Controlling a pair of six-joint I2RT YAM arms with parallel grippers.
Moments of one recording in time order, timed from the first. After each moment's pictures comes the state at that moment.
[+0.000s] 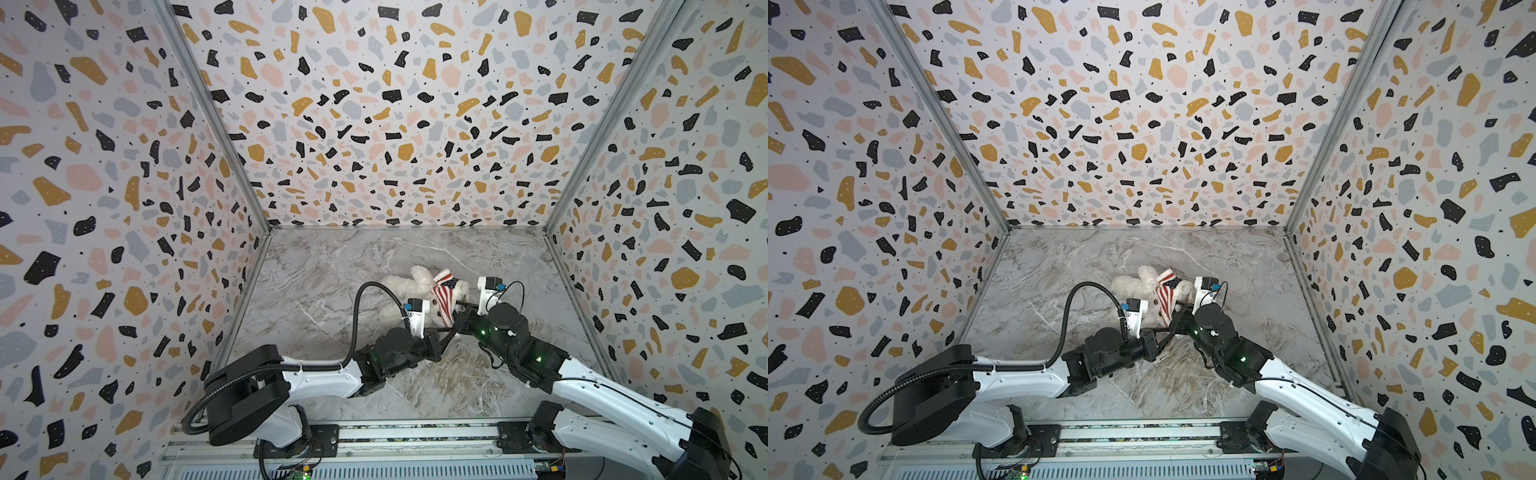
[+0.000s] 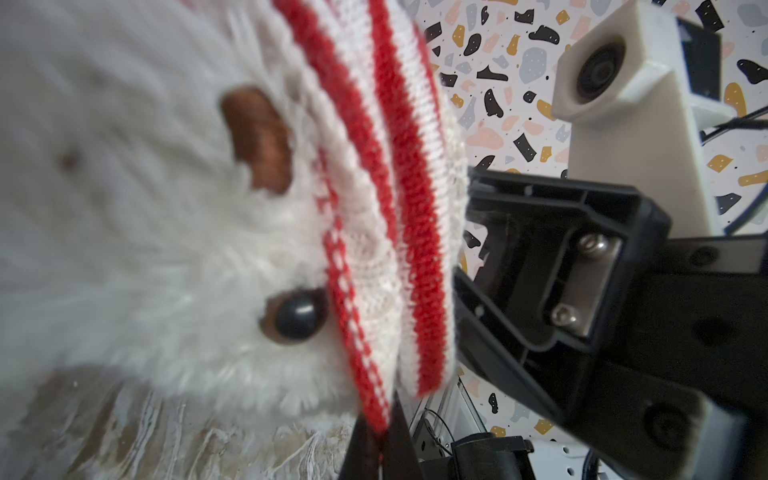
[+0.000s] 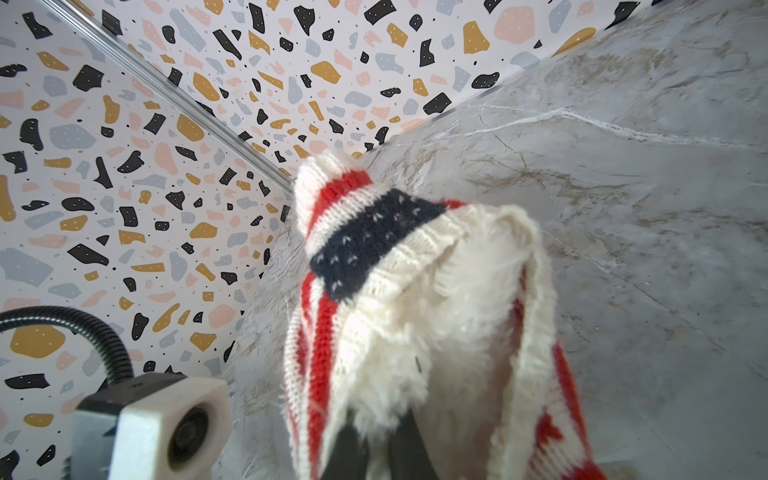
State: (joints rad) left arm -1.11 1.46 0.59 0.73 -0.01 -0.93; right arm 0.85 0.91 0.62 -0.02 0.25 0.81
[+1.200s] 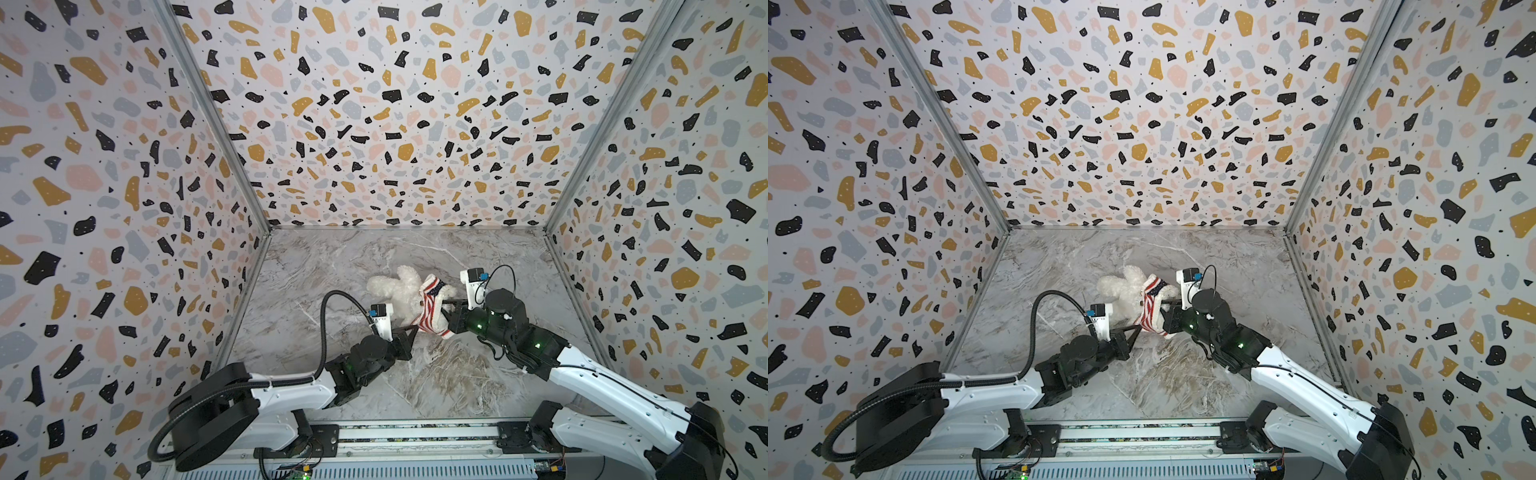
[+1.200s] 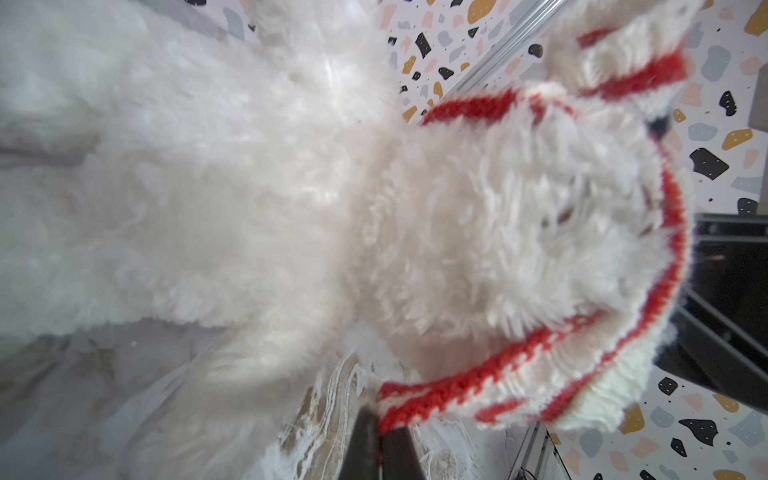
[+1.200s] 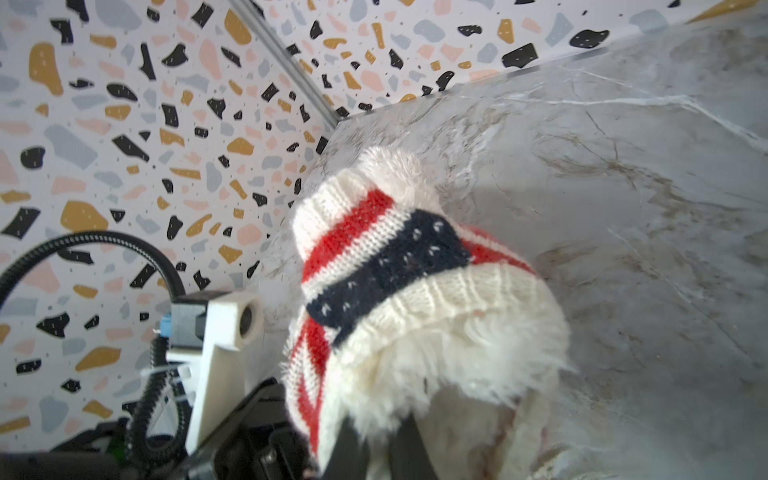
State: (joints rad) left arm -1.00 1.21 0.36 0.64 -0.23 -0.86; right arm 0.80 1.00 0.78 -0.14 -0.05 0.58
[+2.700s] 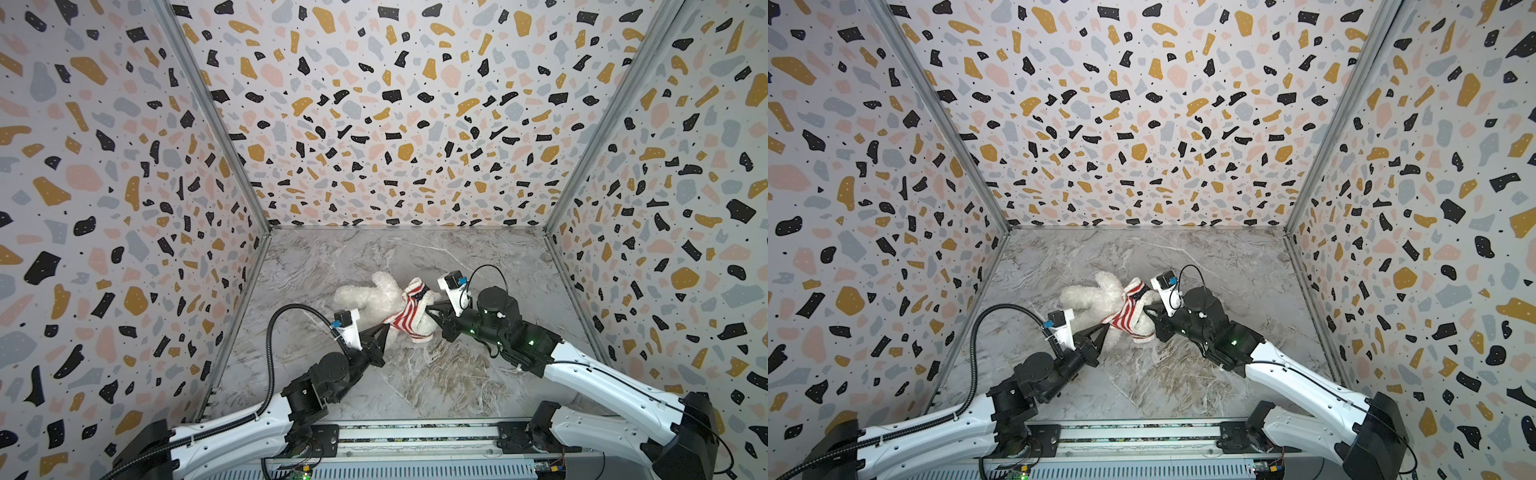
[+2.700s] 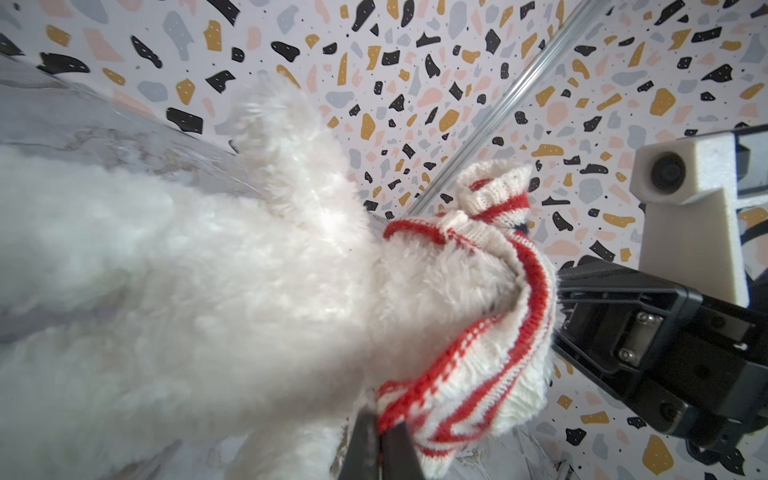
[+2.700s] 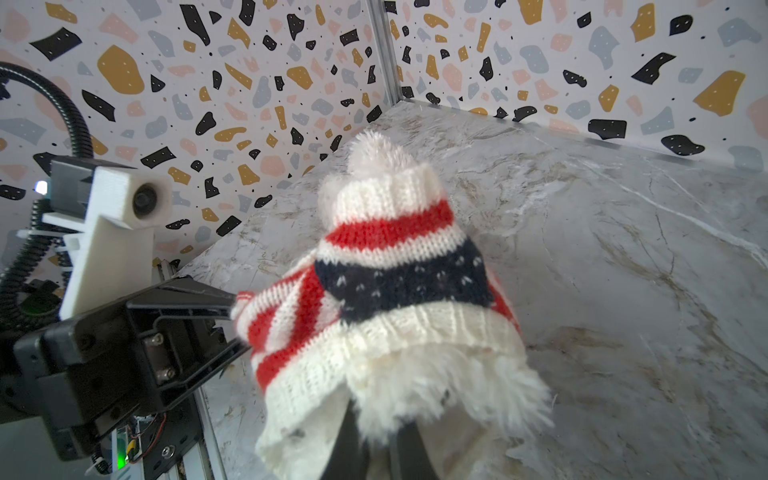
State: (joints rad) left arm -1.02 0.70 0.21 0.45 -0.42 -0.73; right arm 0.84 1.04 0.79 -0.09 -0.14 0.23
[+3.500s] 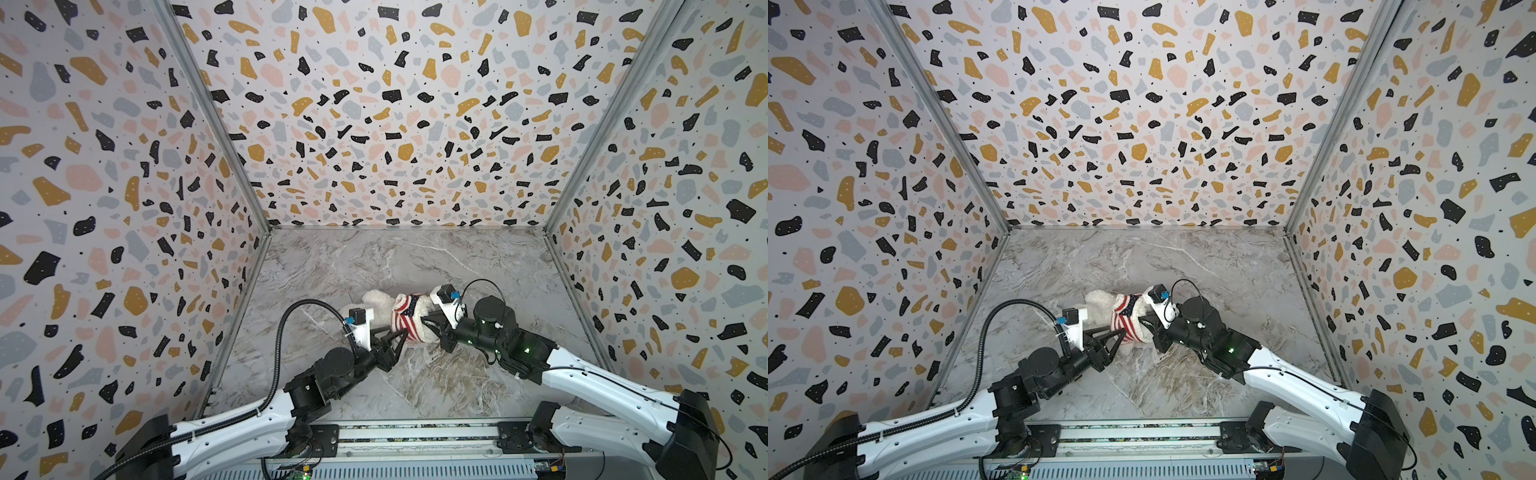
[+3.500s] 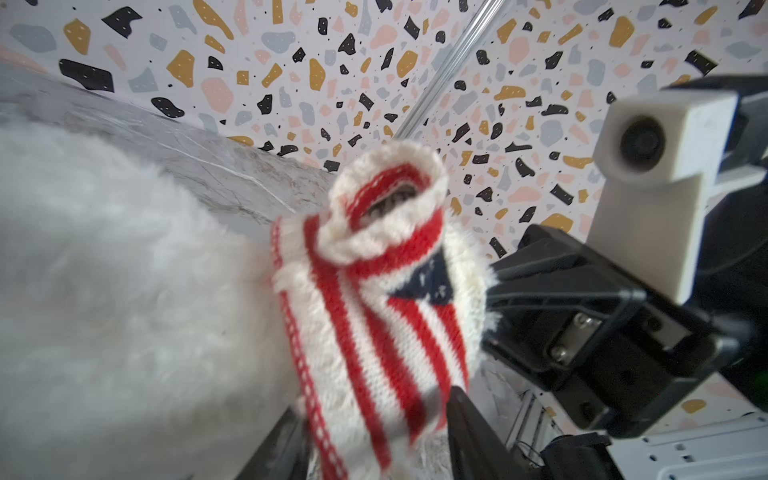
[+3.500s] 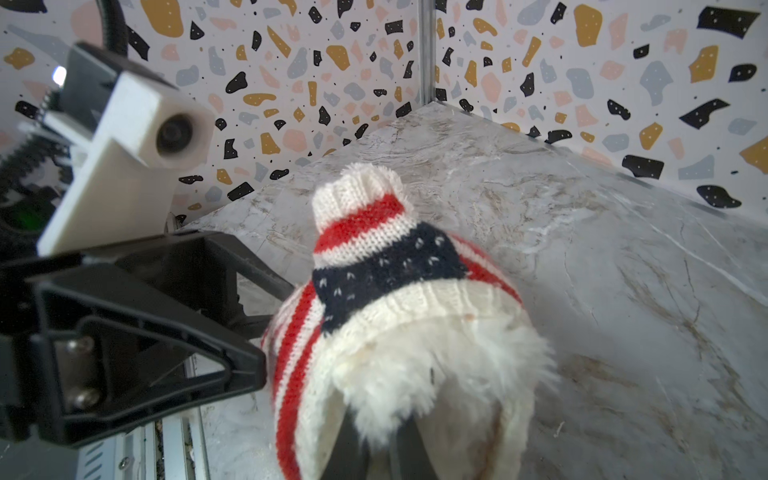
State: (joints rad) left arm -1.03 0.76 0.33 0.37 -0.22 -0.68; right arm 0.89 1.02 0.71 0.00 -0.19 0.05
